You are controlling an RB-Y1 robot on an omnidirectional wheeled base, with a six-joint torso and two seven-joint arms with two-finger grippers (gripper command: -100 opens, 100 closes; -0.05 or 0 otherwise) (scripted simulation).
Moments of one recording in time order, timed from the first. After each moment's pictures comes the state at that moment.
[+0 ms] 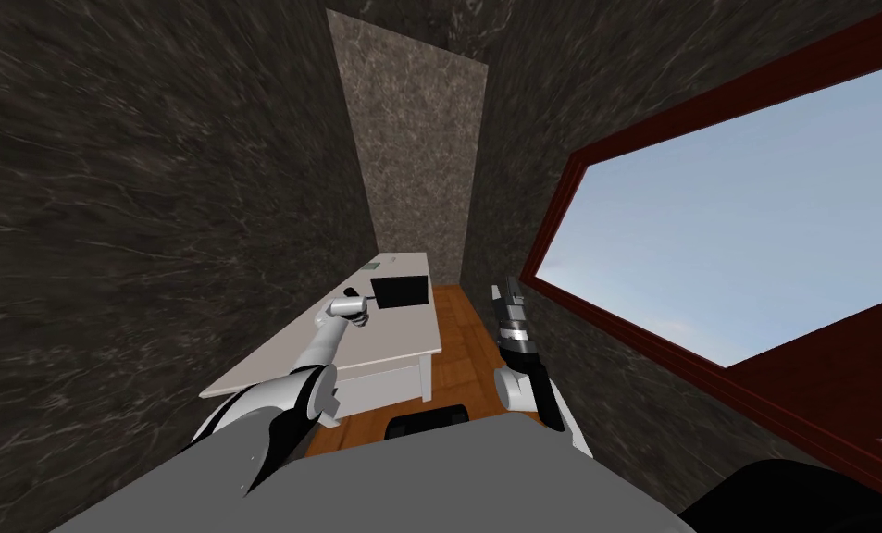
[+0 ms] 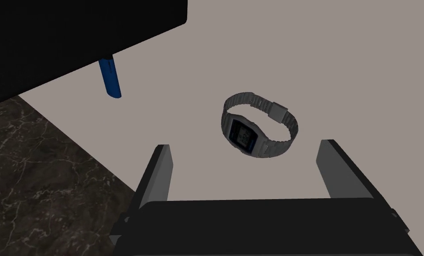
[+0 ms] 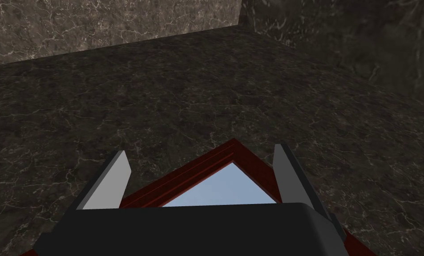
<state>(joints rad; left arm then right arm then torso) -0.68 0.27 0.32 -0.98 -0.07 1.11 0.13 0.47 0.02 0.03 -2.29 0.01 -0.42 0.02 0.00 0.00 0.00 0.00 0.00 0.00</state>
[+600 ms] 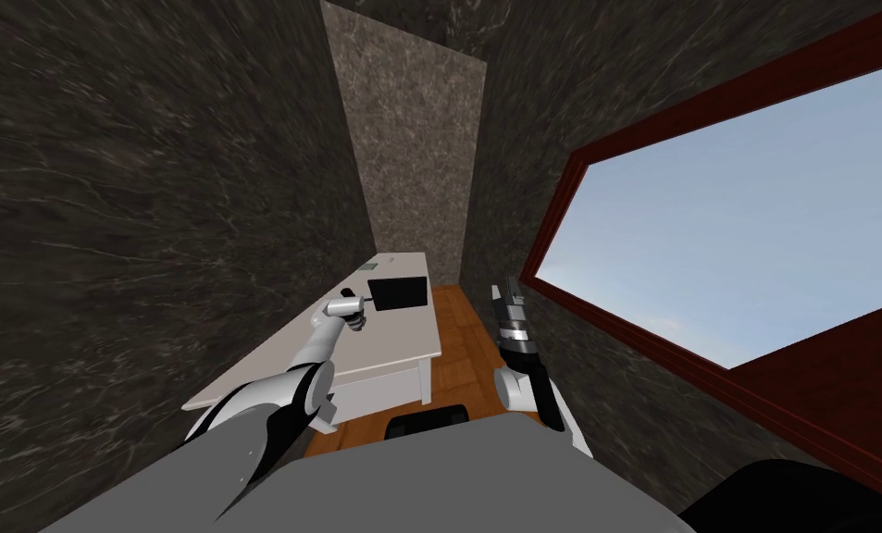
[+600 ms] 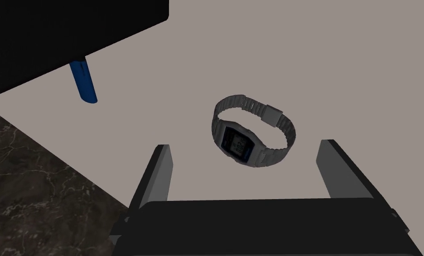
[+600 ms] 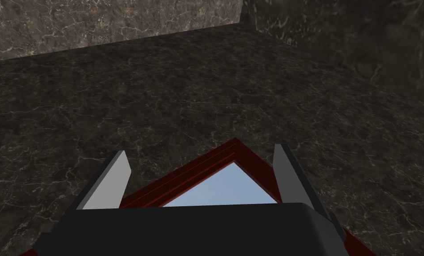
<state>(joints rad) -0.70 0.30 0.34 -0.92 -0.06 1.16 0.13 0.47 0.02 0.03 -2.29 0.01 -0.42 0.02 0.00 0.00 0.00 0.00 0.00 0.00</state>
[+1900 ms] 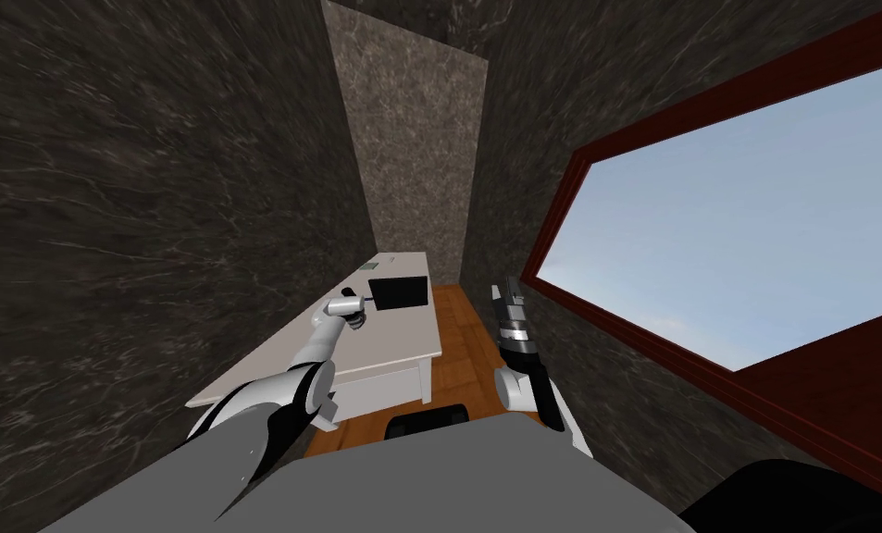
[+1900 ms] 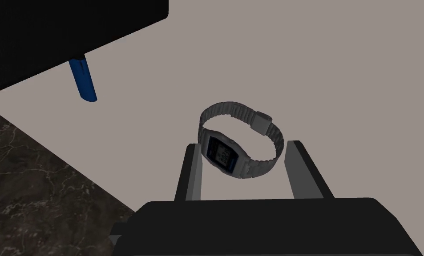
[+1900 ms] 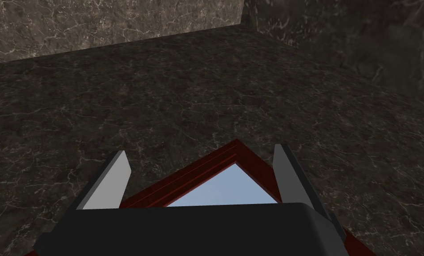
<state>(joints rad) -0.70 0.30 0.34 -0.93 -0.06 1.17 0.13 0.47 0.02 0.03 -2.29 0.01 -0.42 0.02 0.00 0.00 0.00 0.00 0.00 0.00</state>
